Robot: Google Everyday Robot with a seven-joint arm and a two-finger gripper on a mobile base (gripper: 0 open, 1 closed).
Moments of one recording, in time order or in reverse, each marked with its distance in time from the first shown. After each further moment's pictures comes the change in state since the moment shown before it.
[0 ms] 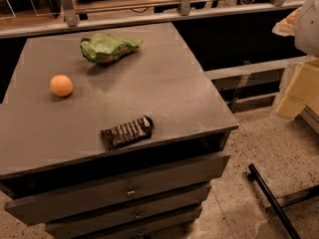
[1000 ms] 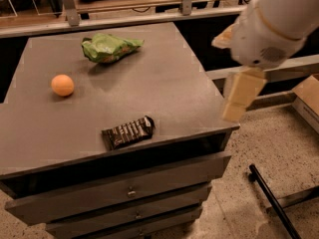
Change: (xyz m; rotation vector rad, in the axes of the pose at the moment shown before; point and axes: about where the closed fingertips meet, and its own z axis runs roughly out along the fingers) arm -0.075 0.012 0.051 -0.104 -0.132 -0.157
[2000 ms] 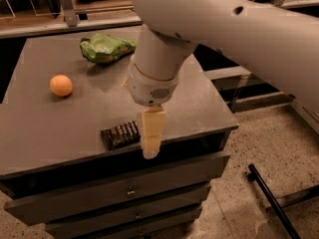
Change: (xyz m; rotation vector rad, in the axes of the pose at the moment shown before) arm -0.133 0.055 0.131 -0.269 -0.061 -0.356
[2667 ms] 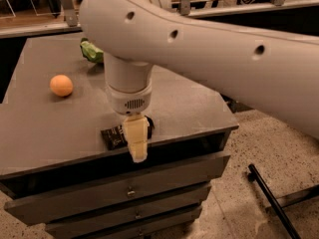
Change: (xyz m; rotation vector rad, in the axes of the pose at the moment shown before) arm -0.006 -0.012 0.037 -0.010 0.198 -0.010
